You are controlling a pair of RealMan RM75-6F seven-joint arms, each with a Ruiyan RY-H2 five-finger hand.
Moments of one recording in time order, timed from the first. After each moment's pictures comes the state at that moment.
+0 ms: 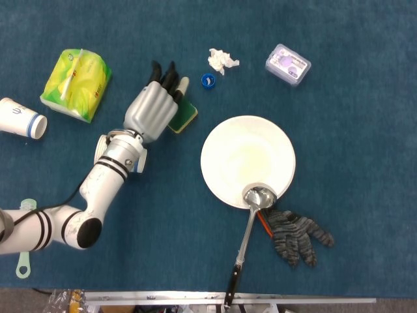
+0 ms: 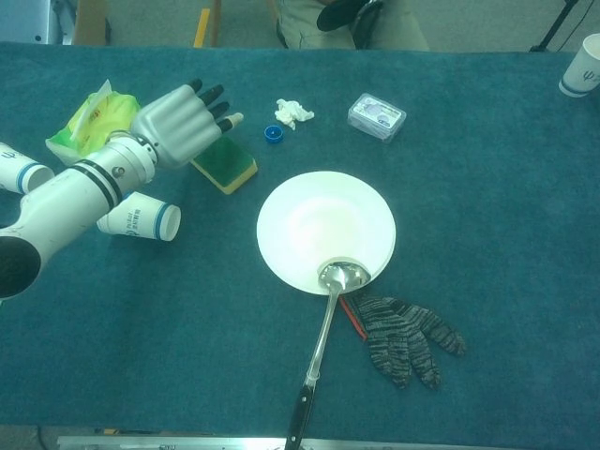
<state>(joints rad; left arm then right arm) -0.93 -1.61 0.02 -1.44 0.93 1.07 1.34 0.07 -1.08 0.08 -1.52 -1.46 1.45 0.13</state>
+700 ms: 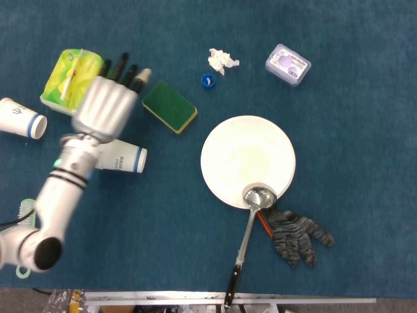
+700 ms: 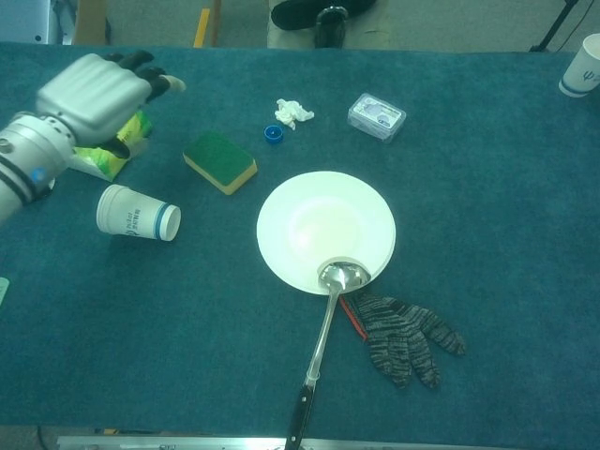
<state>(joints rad) -0.74 -1.38 -0.02 -1.69 1.04 1.20 0.79 0.06 -1.09 0.07 -1.52 -1.46 1.45 0.12</state>
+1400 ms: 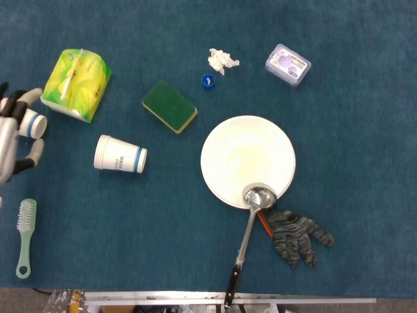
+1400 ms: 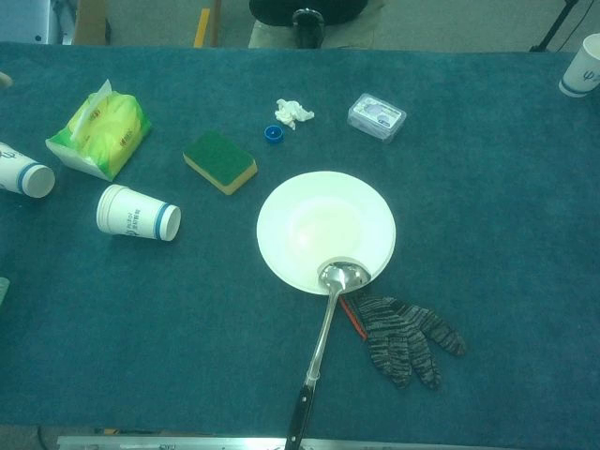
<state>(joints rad) -0.36 -1.13 0.05 -1.81 1.24 1.45 0.27 0.02 -1.11 0.07 -1.54 -1.44 1.51 0.06</state>
